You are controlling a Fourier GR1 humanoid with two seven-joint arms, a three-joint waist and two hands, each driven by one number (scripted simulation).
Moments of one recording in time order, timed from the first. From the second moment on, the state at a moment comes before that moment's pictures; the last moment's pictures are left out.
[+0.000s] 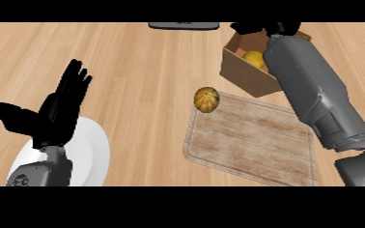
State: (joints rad) left arm -0.13 0.10 0.09 -1.65 0.11 0.06 0.21; right arm -1.15 -0.25 0.08 -0.44 0.84 -0.59 0.35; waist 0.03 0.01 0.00
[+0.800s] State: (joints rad) left arm -0.11 0.10 0.09 -1.67 0.10 0.08 0.24; right arm -0.96 -0.22 -0.29 -0.76 0.34 -0.63 -0.01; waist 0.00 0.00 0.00
